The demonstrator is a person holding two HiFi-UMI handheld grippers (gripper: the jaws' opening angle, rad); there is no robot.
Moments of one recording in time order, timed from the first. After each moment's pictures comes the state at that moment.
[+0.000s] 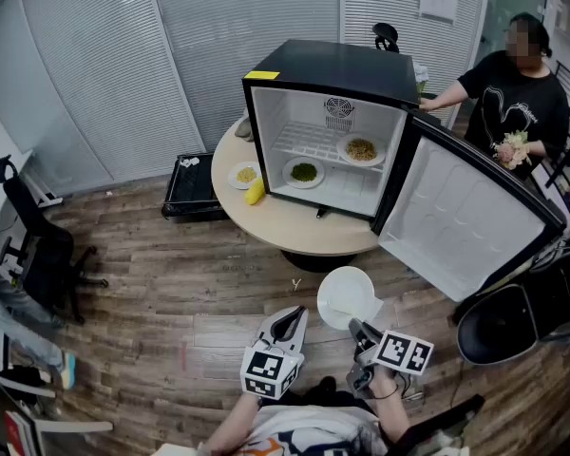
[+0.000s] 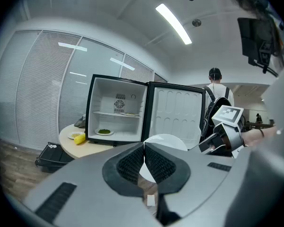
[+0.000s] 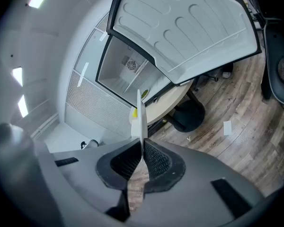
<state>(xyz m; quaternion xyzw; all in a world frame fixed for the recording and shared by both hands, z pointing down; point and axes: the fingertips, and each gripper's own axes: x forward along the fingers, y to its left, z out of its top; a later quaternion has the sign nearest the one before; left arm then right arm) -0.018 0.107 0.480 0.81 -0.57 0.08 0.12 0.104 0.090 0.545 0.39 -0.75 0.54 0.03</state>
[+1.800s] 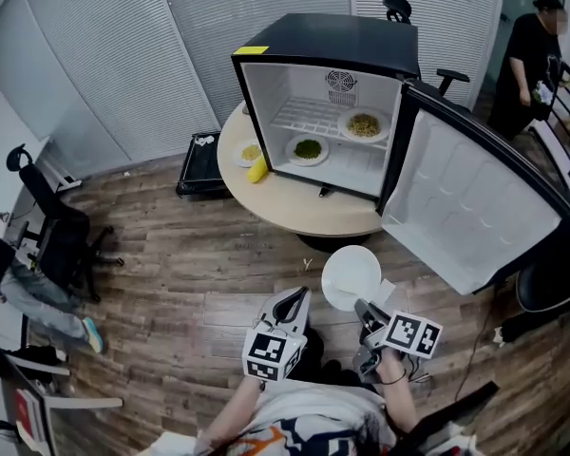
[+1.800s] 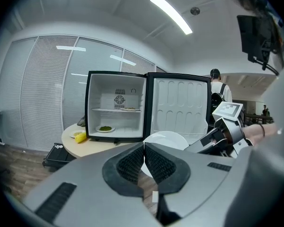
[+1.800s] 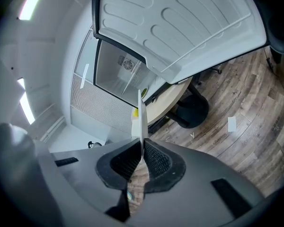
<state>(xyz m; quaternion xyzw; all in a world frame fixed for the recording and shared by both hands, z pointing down) 0.013 0.076 0.491 0.79 -0.59 0.11 0.11 0.134 0.054 0.554 0.35 -0.75 0.57 0.02</state>
